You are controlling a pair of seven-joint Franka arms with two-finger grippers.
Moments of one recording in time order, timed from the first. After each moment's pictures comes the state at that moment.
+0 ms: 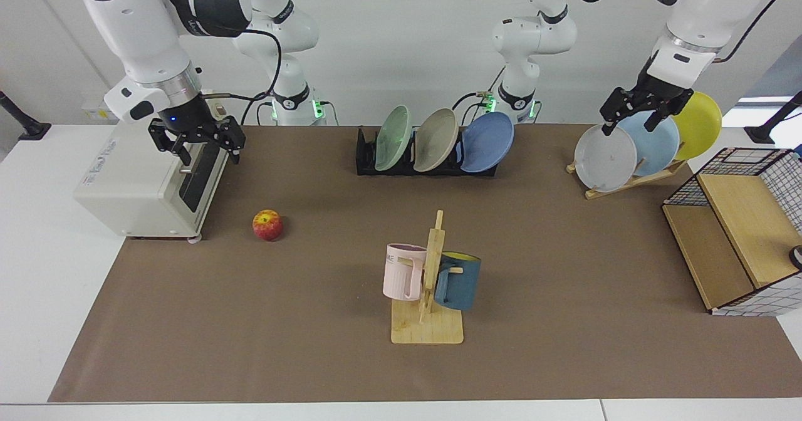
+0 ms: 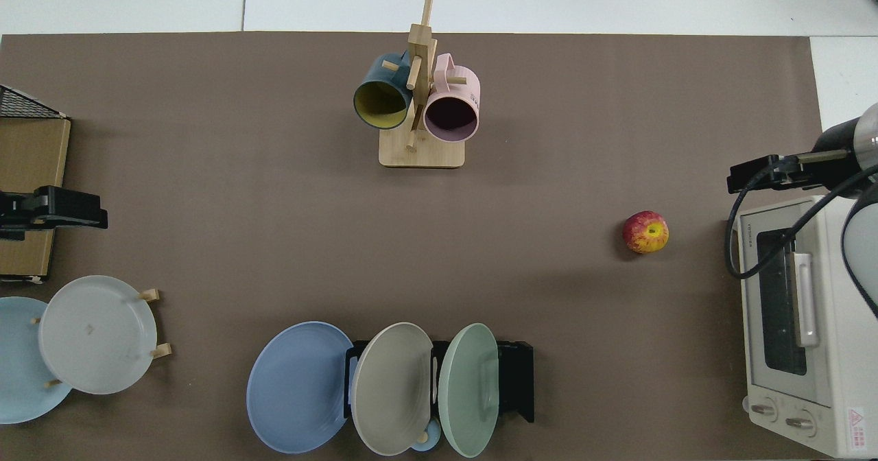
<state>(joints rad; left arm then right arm) -0.02 -0.08 0.03 -1.65 -0.02 1.58 -0.07 0.15 0.03 -0.16 -1.63 0.00 1.69 -0.03</state>
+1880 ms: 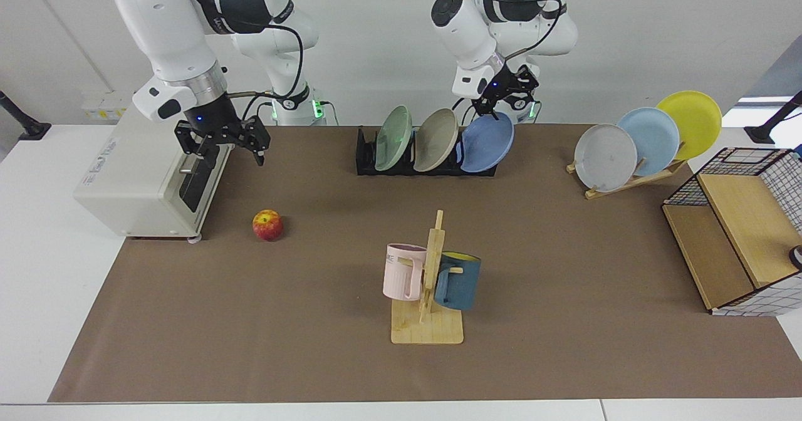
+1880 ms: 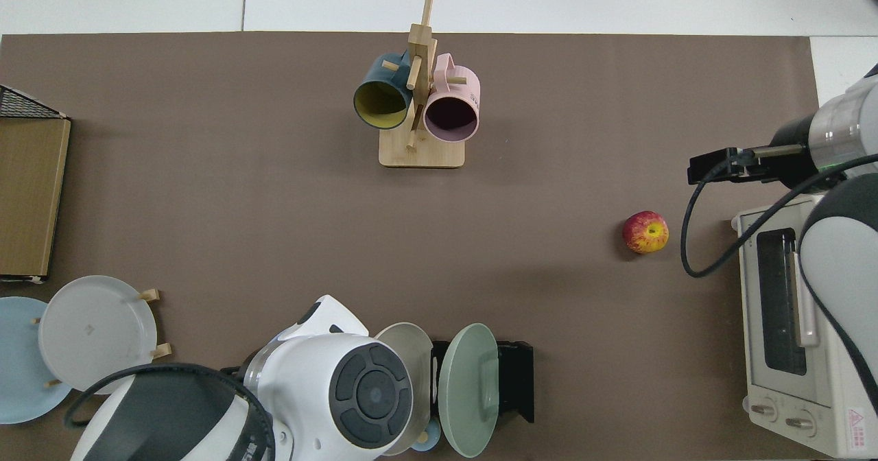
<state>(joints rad) -0.15 -0.28 -0.50 -2.14 0.30 1.47 -0.68 0.19 0.03 -0.13 -1.65 0.04 1.78 0.09</state>
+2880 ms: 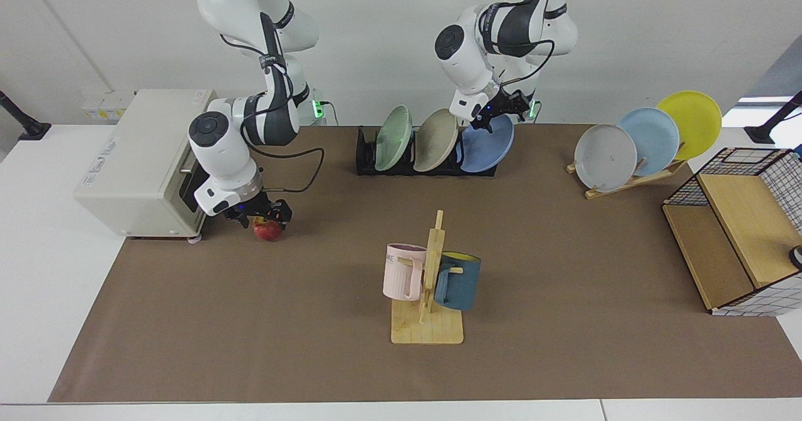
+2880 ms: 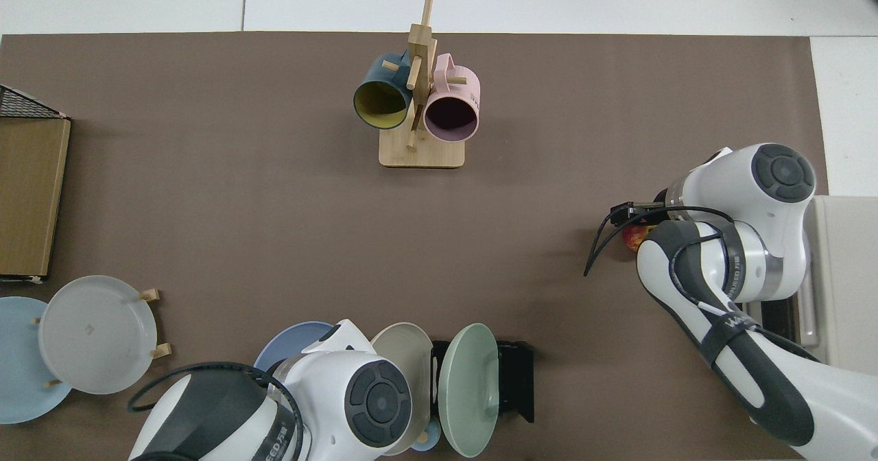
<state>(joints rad) -0.19 -0.29 -0.50 -2.34 0.31 1.64 -0.61 0.18 0.24 -0.14 -2.11 0.05 2.32 0.09</state>
